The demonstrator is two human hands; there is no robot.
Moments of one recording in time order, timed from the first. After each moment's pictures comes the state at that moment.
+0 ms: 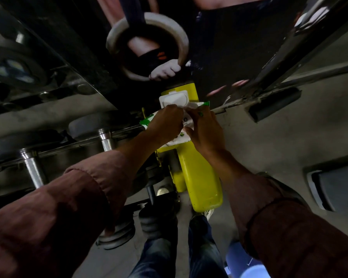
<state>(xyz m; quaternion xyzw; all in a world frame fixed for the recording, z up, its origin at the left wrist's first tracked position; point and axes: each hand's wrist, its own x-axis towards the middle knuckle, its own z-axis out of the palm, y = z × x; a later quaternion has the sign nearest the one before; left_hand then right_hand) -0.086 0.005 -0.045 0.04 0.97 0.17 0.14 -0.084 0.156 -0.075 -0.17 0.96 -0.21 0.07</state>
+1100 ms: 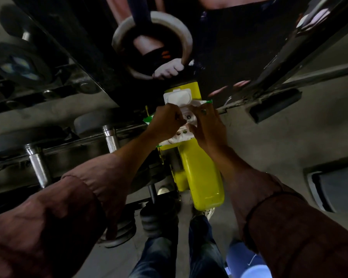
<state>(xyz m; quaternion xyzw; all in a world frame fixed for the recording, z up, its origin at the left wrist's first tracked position) -0.073 -0.003 -0.038 -0.11 0.92 0.35 0.14 -0.085 0.157 -0.077 -0.17 0.96 -0.21 0.07</state>
